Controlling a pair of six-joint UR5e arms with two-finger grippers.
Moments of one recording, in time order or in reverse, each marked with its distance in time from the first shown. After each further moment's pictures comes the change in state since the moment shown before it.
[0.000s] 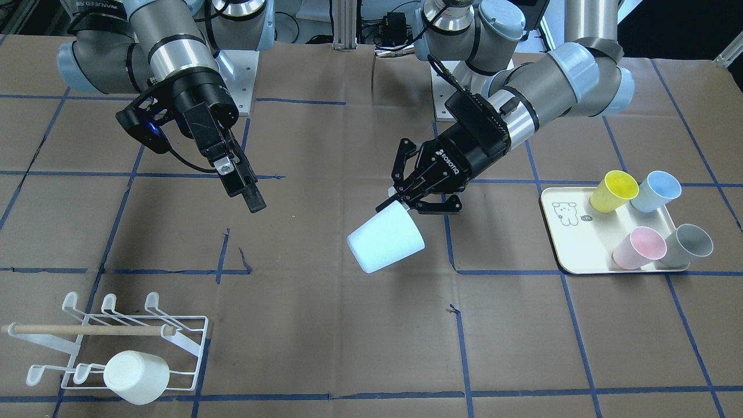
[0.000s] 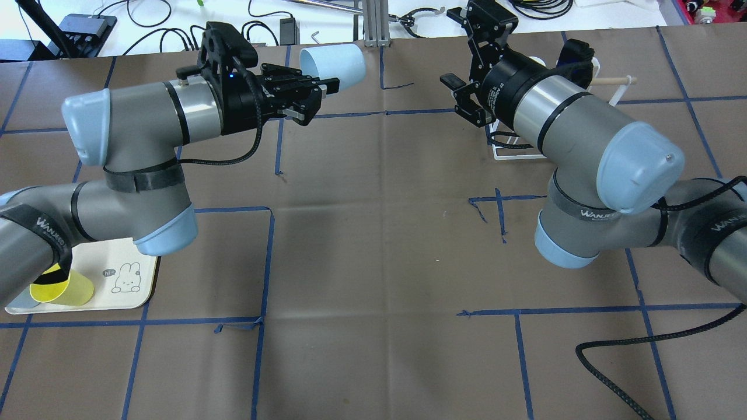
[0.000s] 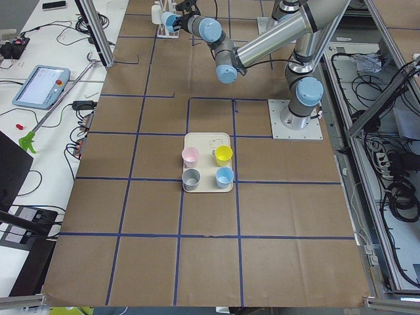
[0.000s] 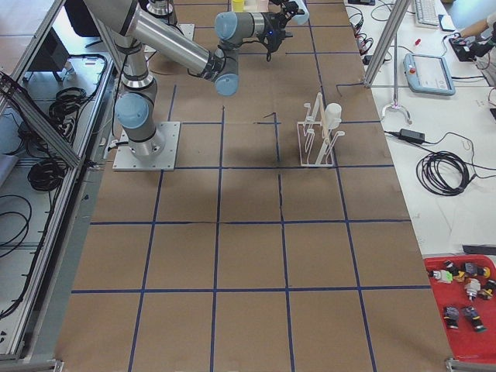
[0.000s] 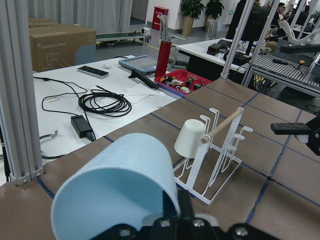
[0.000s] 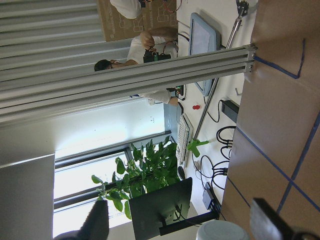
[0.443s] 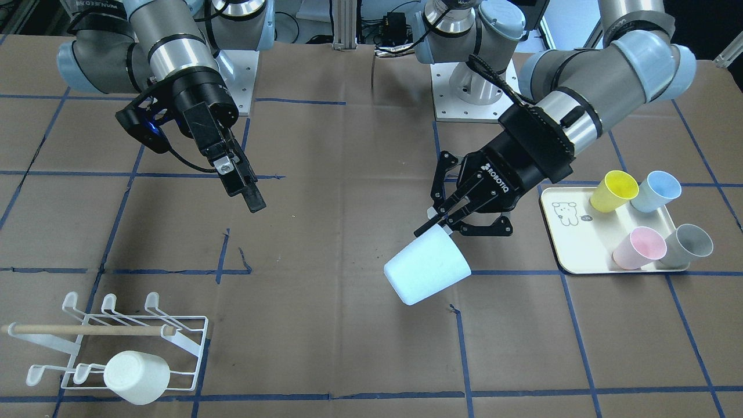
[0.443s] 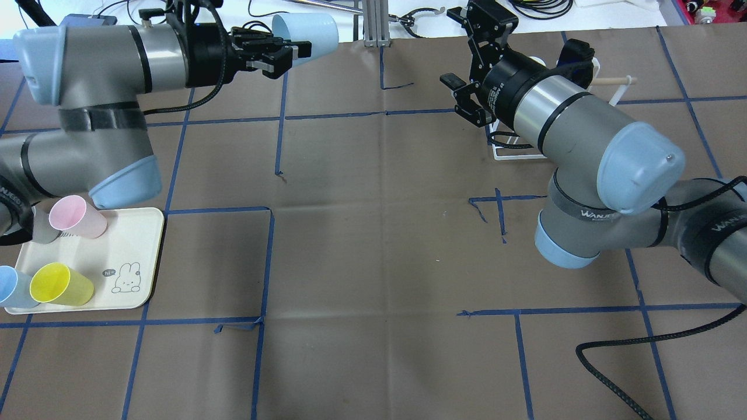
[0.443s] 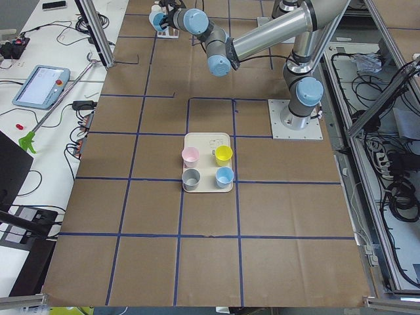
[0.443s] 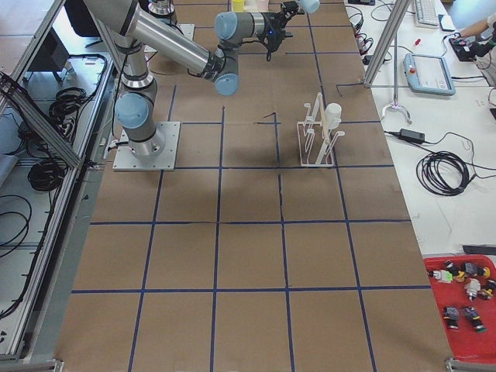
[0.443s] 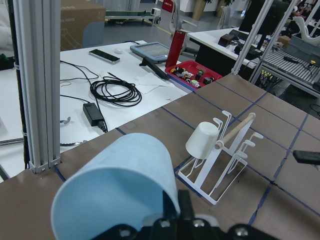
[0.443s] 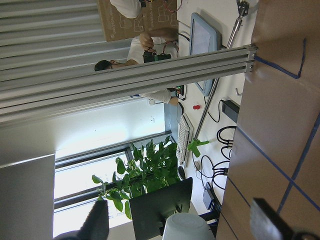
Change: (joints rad) left arm 0.060 0.001 0.153 -0.290 0.003 0.060; right arm 0.000 -0.001 0.000 0.000 0.000 0.000
